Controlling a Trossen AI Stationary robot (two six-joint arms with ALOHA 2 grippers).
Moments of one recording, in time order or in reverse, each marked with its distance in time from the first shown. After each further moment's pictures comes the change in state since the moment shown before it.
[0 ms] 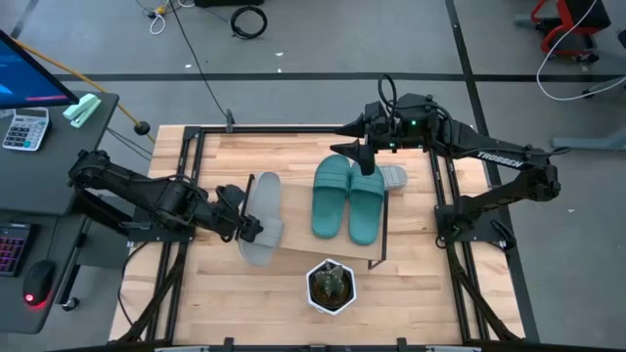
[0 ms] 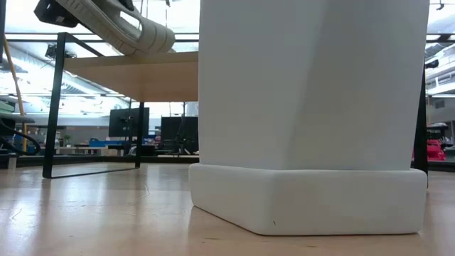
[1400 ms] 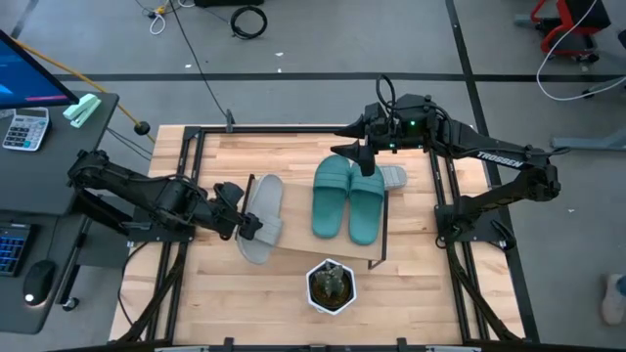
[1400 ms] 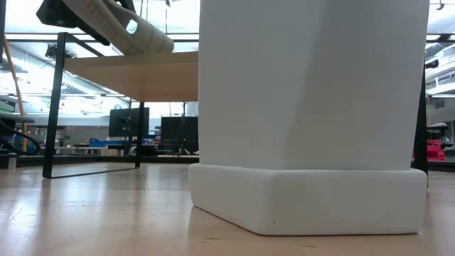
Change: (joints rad) left arm 0.009 -0.007 0.000 -0.031 -0.045 0.019; right arm 0.000 0.000 0.000 -0.023 0.000 -0.007
